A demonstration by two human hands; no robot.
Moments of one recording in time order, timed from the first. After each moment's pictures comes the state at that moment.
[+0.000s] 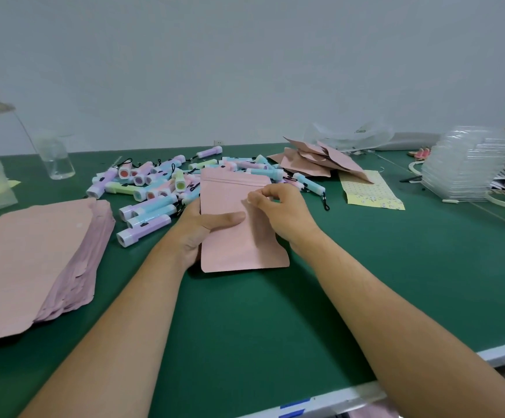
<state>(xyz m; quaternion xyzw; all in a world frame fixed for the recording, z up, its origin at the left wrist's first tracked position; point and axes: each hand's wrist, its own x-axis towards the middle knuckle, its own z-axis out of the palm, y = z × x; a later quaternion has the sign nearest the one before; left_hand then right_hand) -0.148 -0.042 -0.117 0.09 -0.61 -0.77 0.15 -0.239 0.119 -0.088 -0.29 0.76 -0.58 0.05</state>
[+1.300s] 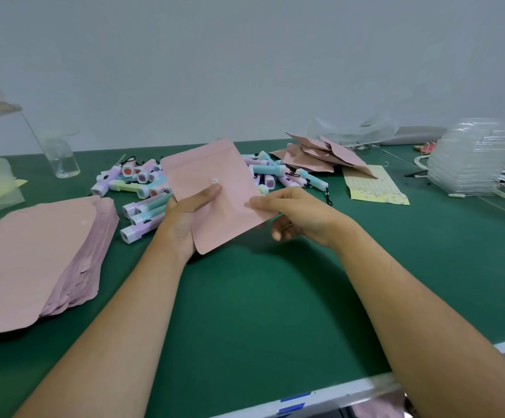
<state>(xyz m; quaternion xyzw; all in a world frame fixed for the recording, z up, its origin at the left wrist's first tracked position) -0.143 -0.042 -0.108 0.13 -0.47 -0.83 0.27 -0.259 0.152 -0.082 -0.34 0.71 -0.53 0.31</state>
